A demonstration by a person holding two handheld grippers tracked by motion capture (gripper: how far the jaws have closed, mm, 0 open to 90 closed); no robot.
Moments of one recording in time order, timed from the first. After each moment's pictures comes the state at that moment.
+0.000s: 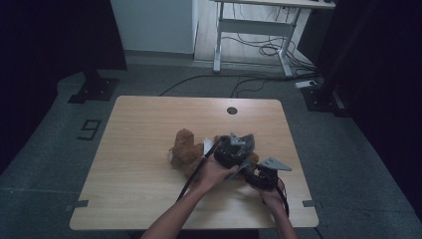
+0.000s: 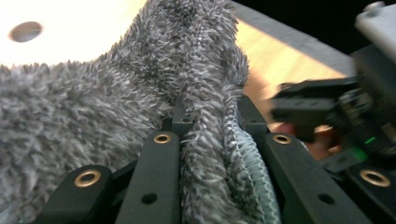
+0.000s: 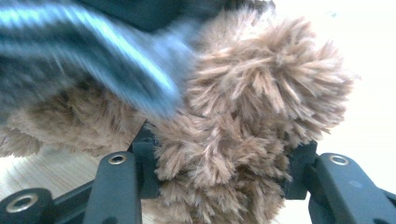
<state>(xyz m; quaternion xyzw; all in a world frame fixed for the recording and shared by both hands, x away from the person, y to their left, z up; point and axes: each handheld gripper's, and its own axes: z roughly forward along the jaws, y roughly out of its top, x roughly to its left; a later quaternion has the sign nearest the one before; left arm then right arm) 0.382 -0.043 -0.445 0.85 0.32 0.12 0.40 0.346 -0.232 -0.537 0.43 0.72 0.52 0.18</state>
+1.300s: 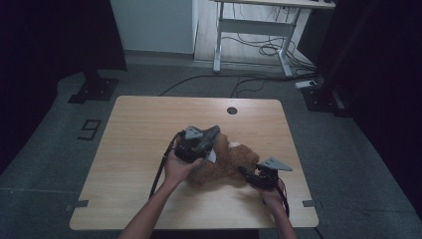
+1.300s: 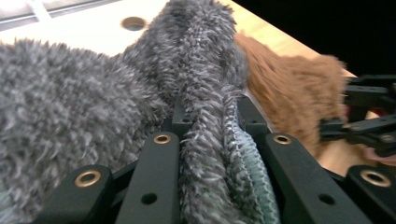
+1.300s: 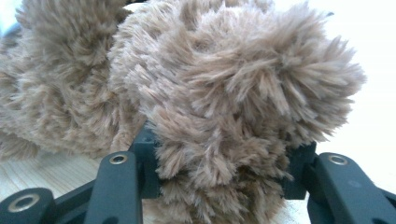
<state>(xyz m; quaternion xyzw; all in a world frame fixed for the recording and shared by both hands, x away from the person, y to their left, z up) 0.380 0.045 -0.431 0.81 0.37 0.13 0.43 0.346 -0.233 -0.539 0.43 0.71 0.52 0.18</state>
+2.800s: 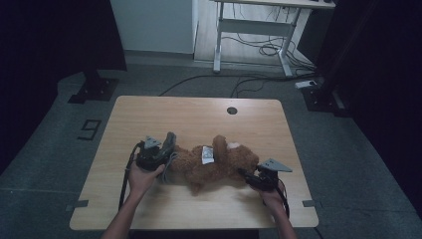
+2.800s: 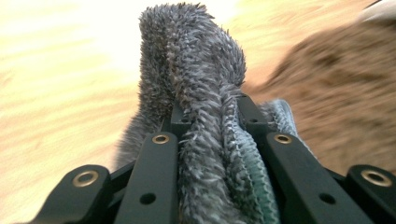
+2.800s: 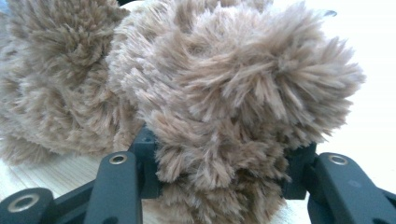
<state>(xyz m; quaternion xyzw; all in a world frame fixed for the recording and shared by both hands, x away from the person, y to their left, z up) 0.368 0.179 -0.480 0.76 0.49 0.18 0.38 0.343 -0.233 -0.539 0.43 0.72 0.52 0.18</state>
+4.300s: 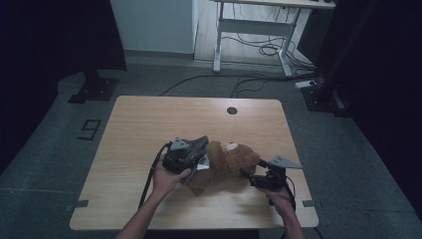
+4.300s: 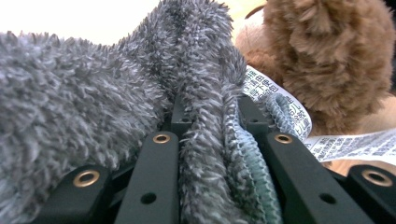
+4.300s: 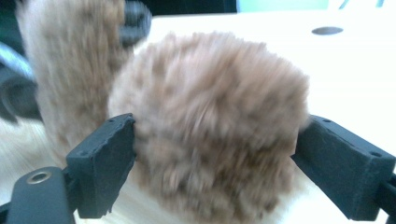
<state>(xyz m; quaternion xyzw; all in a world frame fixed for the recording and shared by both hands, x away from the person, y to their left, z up) 0.359 0.098 -0.465 0.80 0.40 0.10 0.44 0.335 -0.248 -0.504 0.42 0.71 0.55 0.15</state>
